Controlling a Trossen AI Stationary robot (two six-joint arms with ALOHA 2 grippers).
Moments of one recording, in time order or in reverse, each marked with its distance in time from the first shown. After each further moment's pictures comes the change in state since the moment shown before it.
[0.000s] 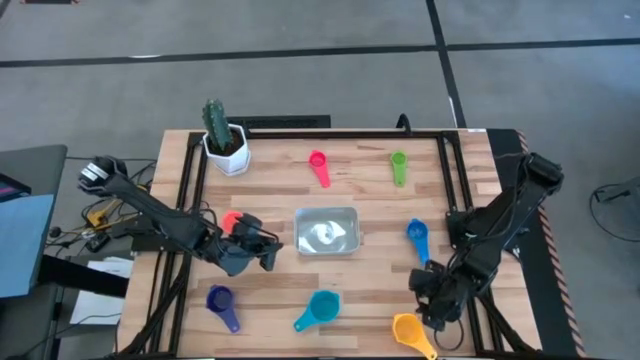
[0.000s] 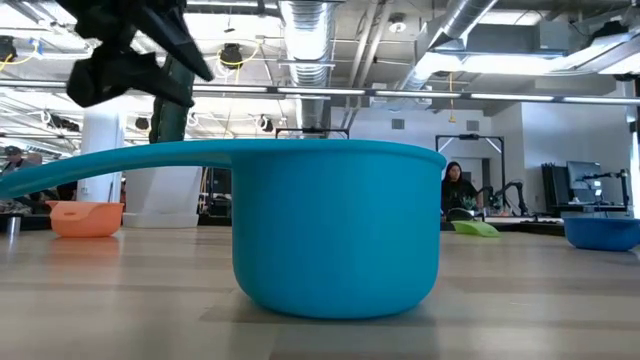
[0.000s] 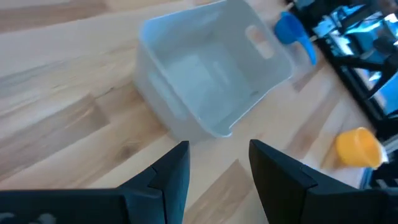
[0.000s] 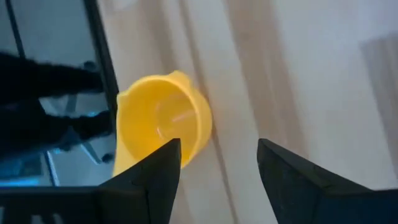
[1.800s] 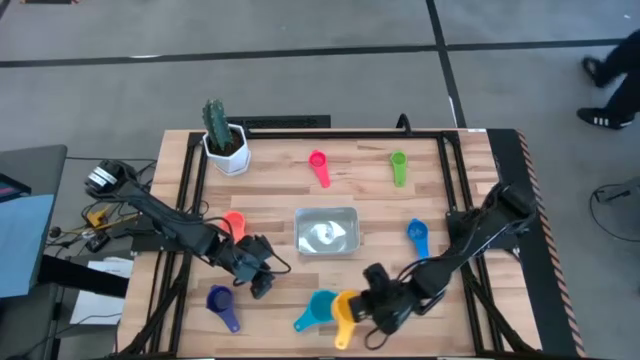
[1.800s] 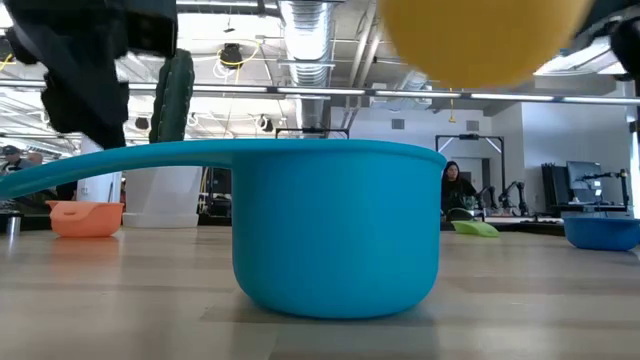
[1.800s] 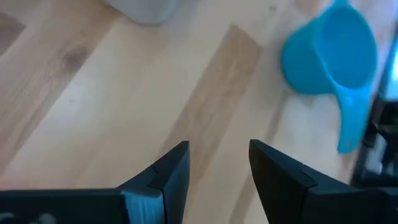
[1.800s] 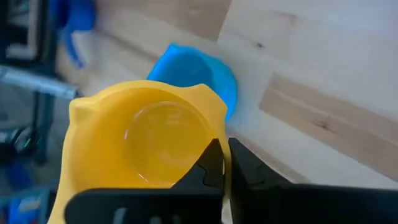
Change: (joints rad) left arm 0.005 0.095 0.001 -0.045 0.472 0.270; right arm -0.236 0.428 0.439 0.078 0.264 0.629
